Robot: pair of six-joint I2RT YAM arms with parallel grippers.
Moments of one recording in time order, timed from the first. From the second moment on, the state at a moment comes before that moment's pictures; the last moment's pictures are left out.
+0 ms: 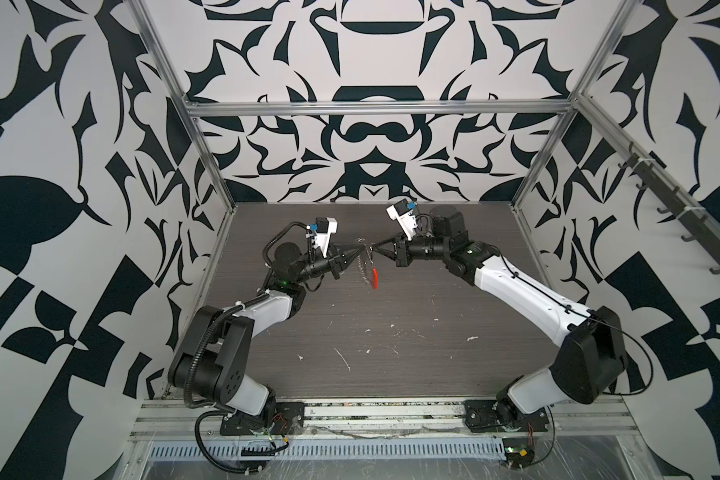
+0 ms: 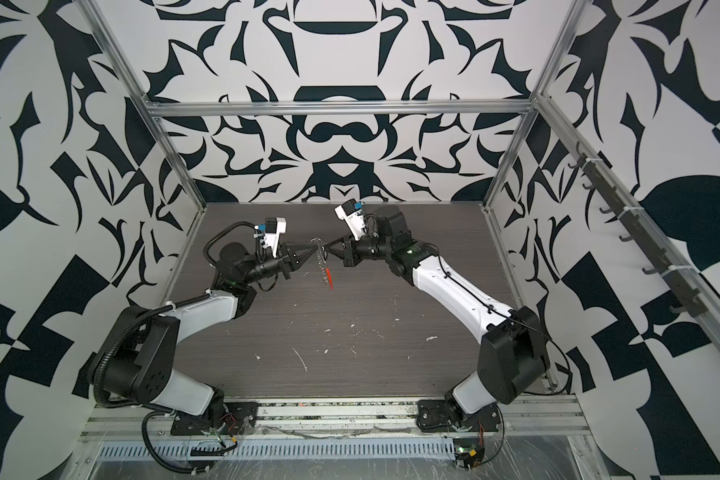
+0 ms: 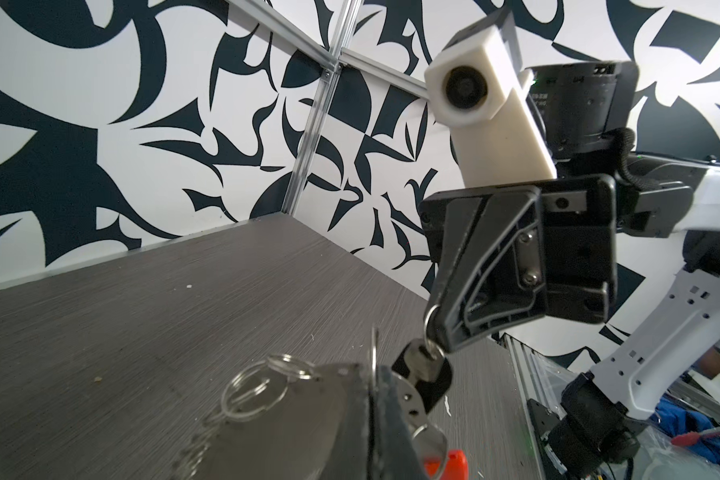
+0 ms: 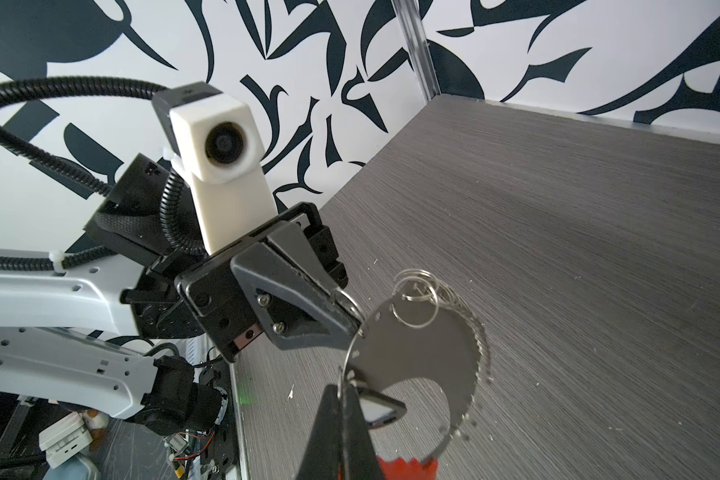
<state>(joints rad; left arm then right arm) -0.34 1.52 0.70 1.02 0.88 -0.54 0.54 1.53 1.27 -0.15 -0.72 0.29</state>
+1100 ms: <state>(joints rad) -0.33 1.55 0.69 1.15 0.95 -0.66 0.57 1.59 1.40 -0.21 -0.74 0.28</state>
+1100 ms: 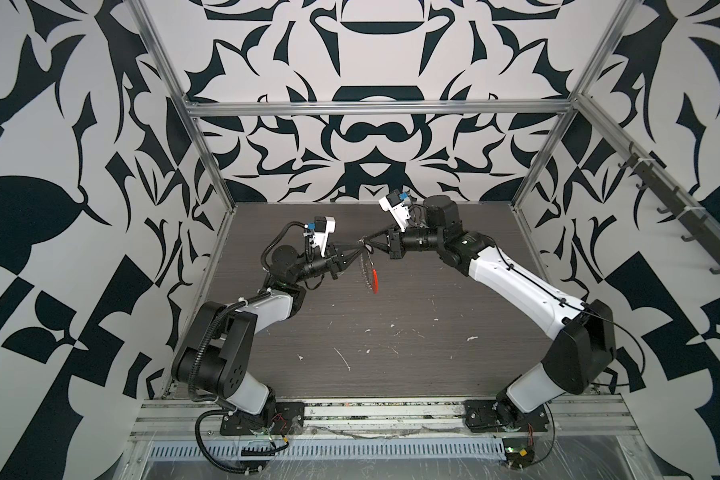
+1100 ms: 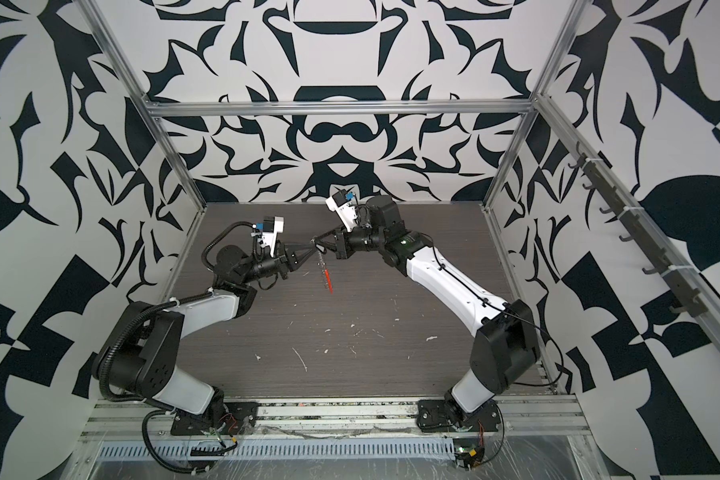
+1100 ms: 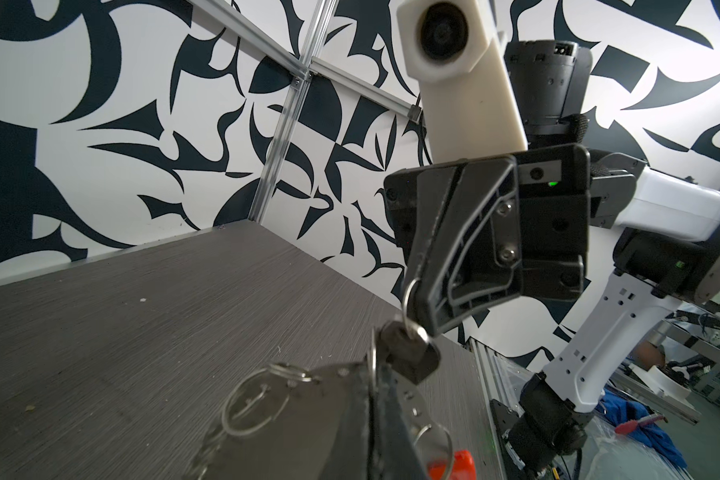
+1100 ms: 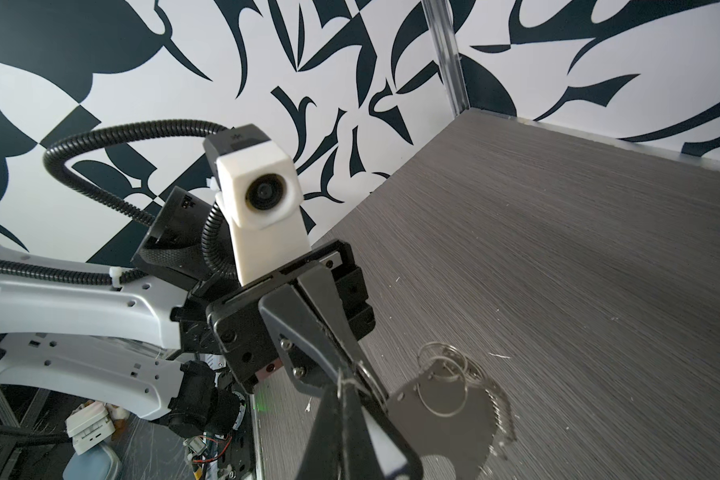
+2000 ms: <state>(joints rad) -0.33 1.55 0.69 1.14 0.94 -0.65 0.57 1.60 1.43 -0.28 -0.64 0.29</state>
